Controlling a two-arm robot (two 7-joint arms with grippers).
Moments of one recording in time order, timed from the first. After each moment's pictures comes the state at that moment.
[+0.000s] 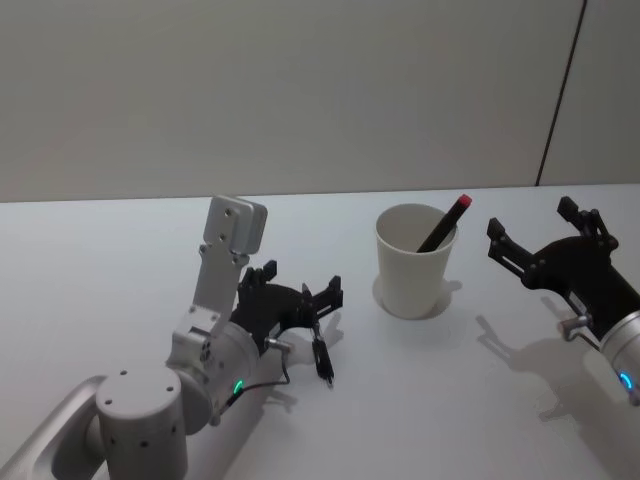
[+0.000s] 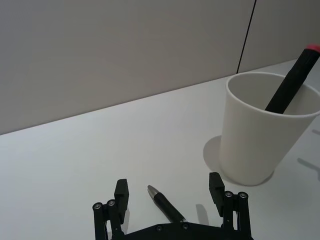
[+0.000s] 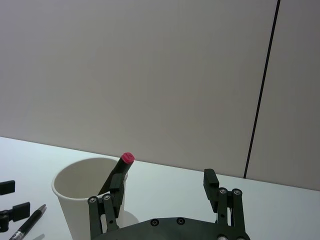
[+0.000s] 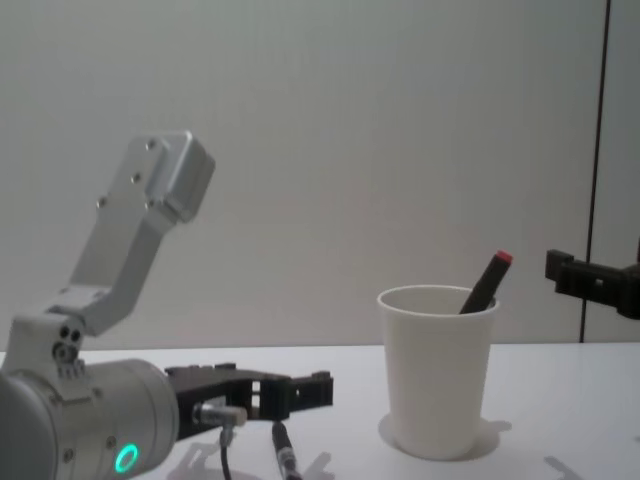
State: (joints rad) left arm -0.19 0.34 0.46 -1.62 -0.45 0.31 0.05; right arm -0.01 0.34 -0.23 -1.77 0.29 0.03 0.07
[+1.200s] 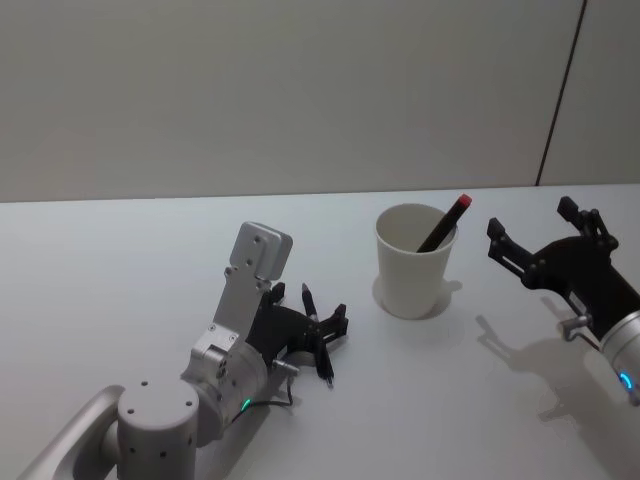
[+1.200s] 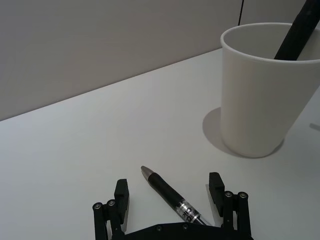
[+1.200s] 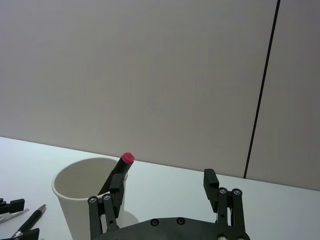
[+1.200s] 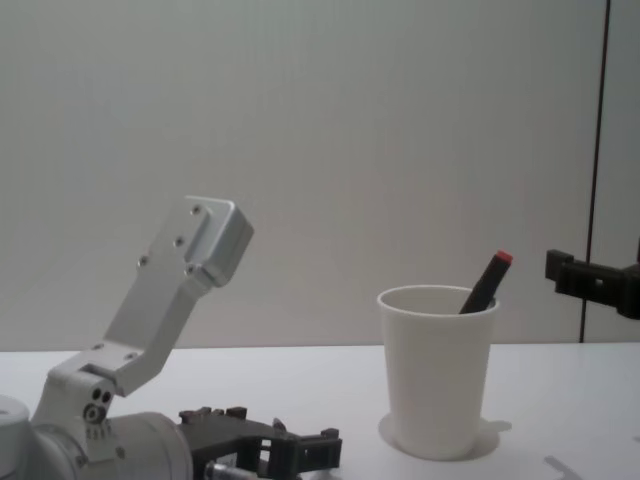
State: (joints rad) left arm -0.20 0.31 0.47 -1.52 -0.34 0.31 -0.02; right arm -0.01 0.34 -0.23 -1.77 0.29 0.03 0.07
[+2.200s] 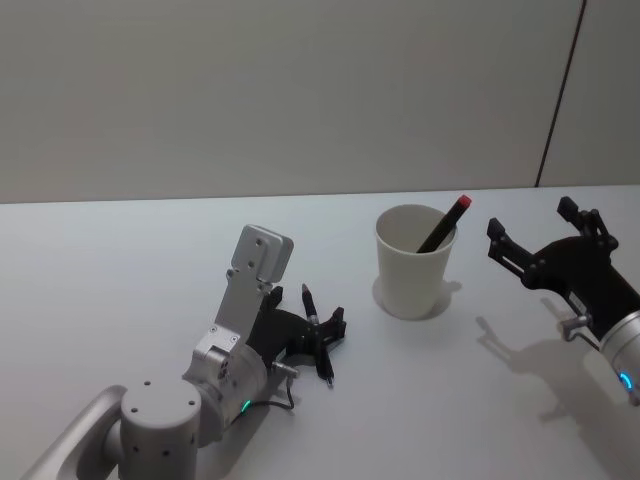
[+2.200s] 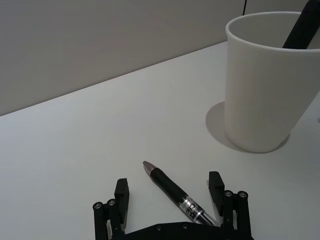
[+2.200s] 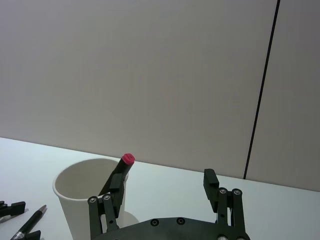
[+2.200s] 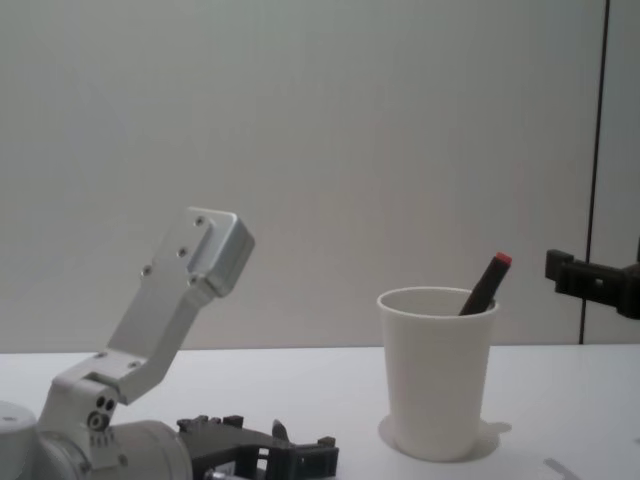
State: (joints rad) left arm -0.20 0.30 0.47 -1.50 -0.32 0.33 -0.02; right arm -0.01 0.34 -0.23 -1.77 0.29 0.03 0.07
